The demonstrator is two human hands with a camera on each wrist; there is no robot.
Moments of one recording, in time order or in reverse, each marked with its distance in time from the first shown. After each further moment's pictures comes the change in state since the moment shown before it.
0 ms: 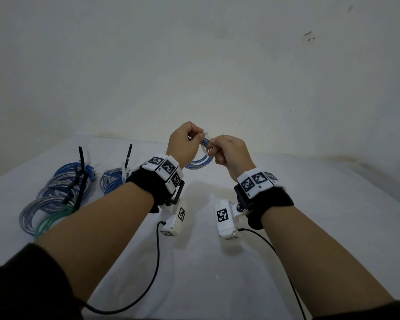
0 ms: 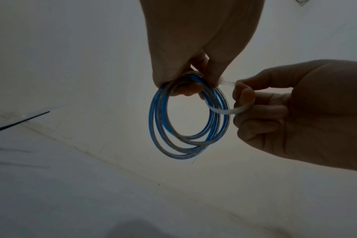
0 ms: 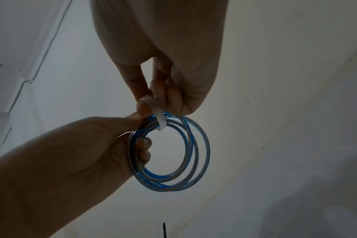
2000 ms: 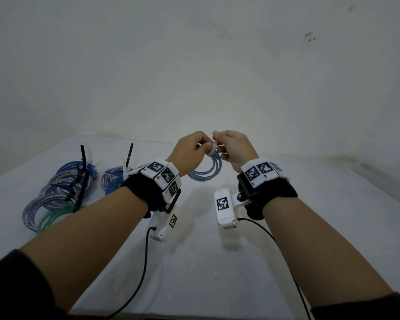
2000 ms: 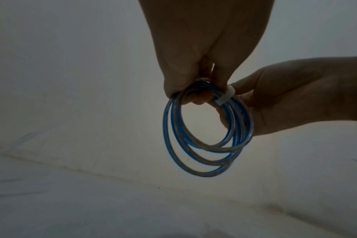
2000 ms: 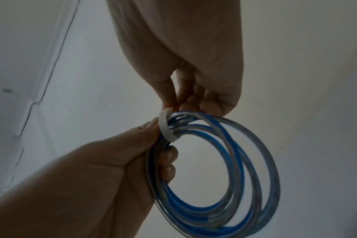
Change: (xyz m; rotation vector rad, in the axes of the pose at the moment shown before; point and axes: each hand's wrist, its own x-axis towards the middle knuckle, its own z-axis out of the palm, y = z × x) left_hand -0.019 0.012 -0.005 0.191 -0.246 0.050; right_hand 0.010 -0.012 -0.007 -0.163 0.041 0.128
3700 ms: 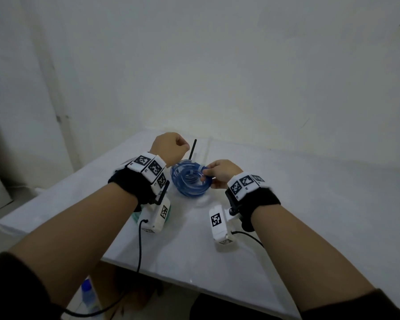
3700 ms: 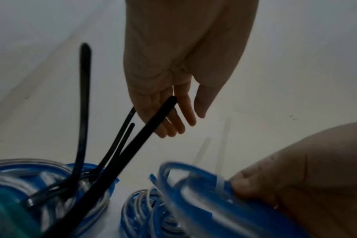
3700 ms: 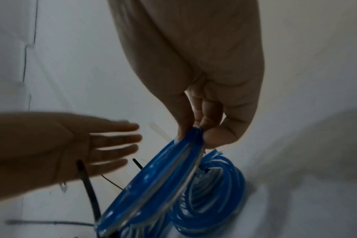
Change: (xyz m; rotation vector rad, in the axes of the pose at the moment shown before) left_hand -0.066 -0.059 -0.157 0.464 0.152 -0.418; right_hand -0.037 0.036 0.159 -0.255 -0.389 0.277
